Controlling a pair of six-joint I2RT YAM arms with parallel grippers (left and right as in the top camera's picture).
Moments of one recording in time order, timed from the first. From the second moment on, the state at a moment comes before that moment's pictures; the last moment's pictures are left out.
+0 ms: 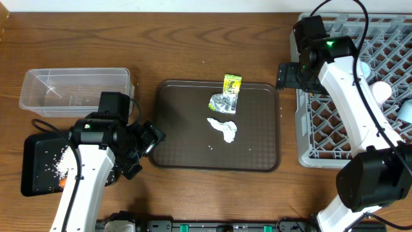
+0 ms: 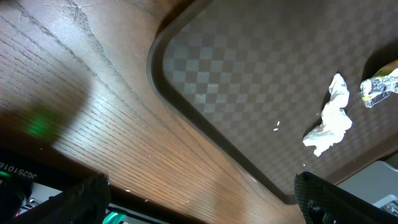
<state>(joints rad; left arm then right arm) -0.04 1.21 0.98 -1.23 0.28 -0.91 0.19 1.83 1.69 -1.21 0.15 0.36</state>
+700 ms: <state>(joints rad) -0.23 1.21 0.98 -0.88 0.52 -0.94 0.19 1.83 1.69 -1.21 0.15 0.36</state>
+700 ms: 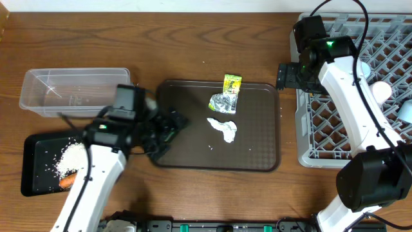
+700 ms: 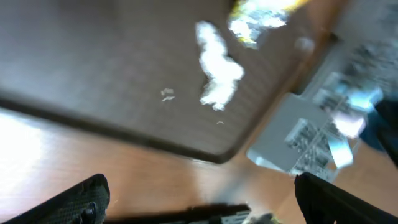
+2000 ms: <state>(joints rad) -0.68 1.91 1.22 -0.71 0.01 -0.97 0.19 1.83 1.69 -1.21 0.15 0.36</state>
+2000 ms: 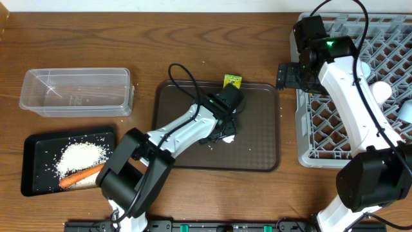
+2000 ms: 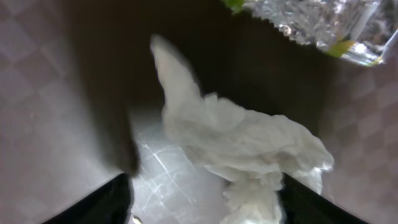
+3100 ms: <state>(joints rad) -0.22 1.33 1.31 -1.03 -0.06 -0.91 0.19 1.83 1.69 -1.21 0.15 0.36</state>
